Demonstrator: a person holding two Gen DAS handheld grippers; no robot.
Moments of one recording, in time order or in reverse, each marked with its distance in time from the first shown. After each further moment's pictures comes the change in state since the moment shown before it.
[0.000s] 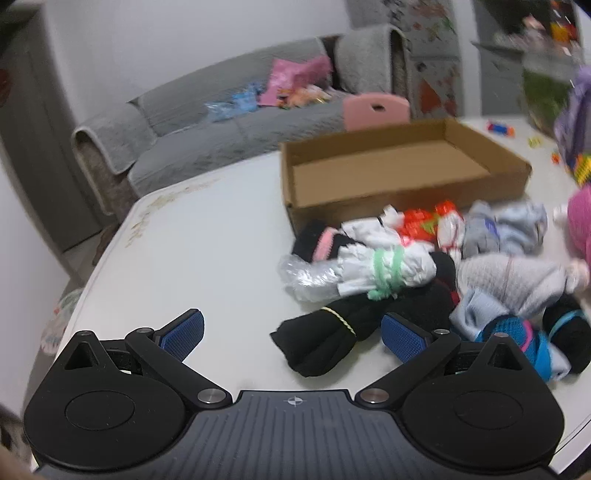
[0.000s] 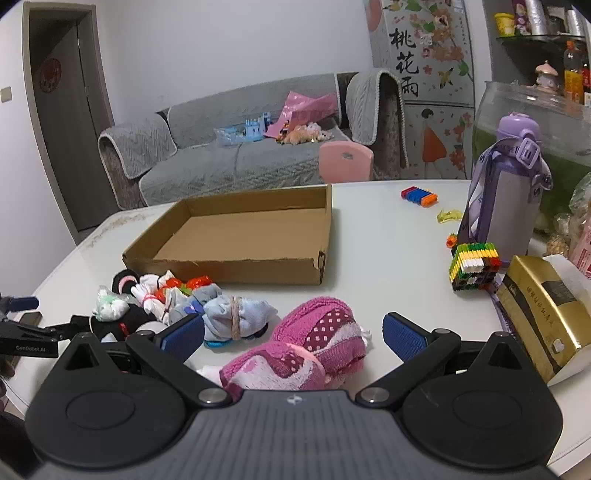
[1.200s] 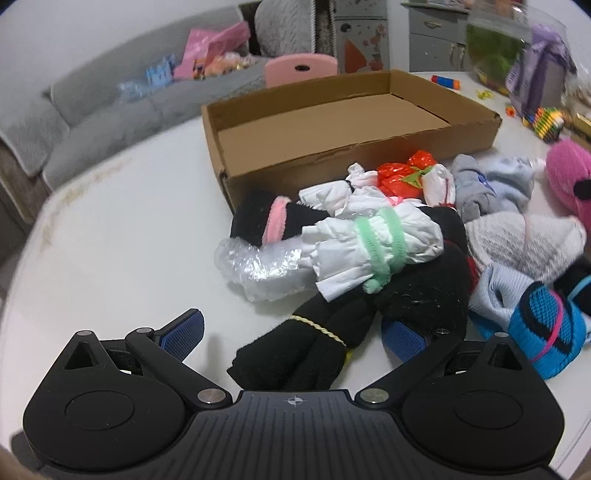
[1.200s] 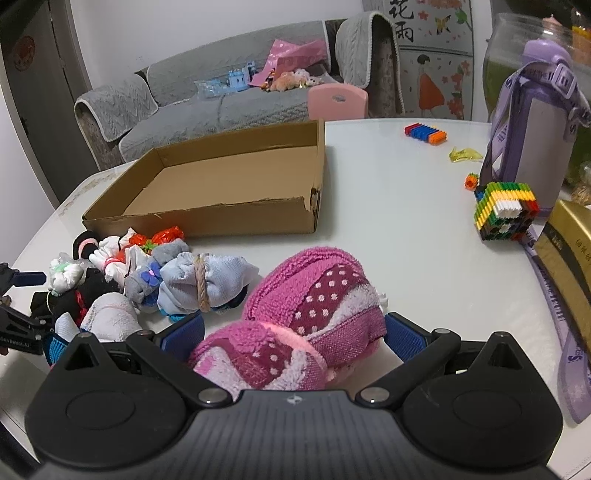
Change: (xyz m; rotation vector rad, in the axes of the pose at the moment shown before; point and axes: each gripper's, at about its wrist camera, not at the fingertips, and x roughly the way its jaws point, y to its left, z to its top) left arm 0.071 0.018 0.007 0.097 0.107 -0.266; right arm 0.063 -0.006 -0.015 0.050 0.162 -0.016
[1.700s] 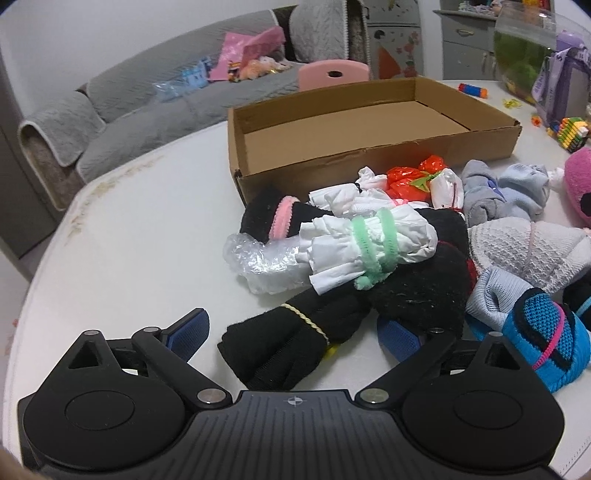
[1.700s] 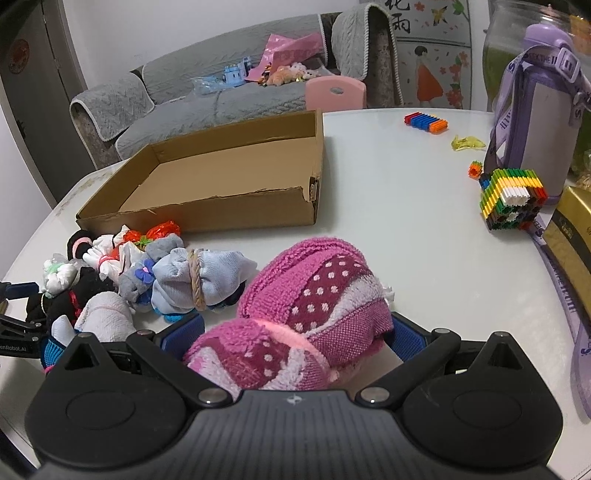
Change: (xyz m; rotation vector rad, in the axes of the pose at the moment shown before) left arm -0.011 -0.025 -0.007 -0.048 -0.028 0.146; right arm 0.008 0.001 -0.002 0.018 0.014 -0.003
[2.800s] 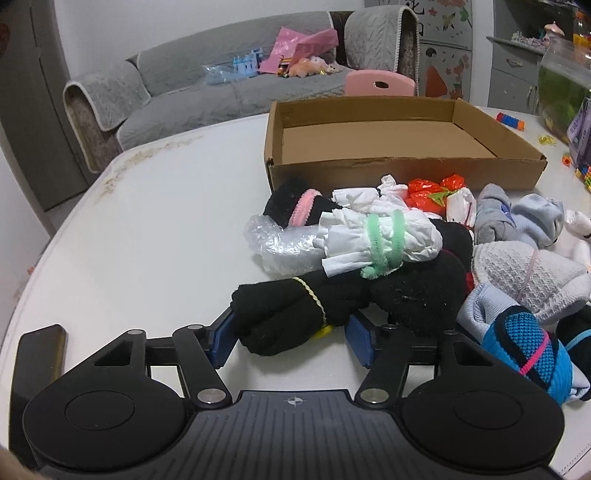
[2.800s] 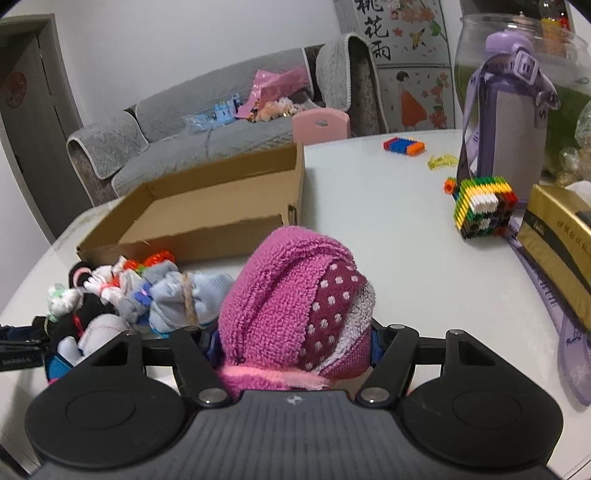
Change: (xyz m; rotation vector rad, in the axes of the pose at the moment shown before) left arm -0.015 -0.003 -0.008 -0.179 -0.001 0.061; right arm -0.019 -0.013 -0.010 0.050 -0.130 0.007
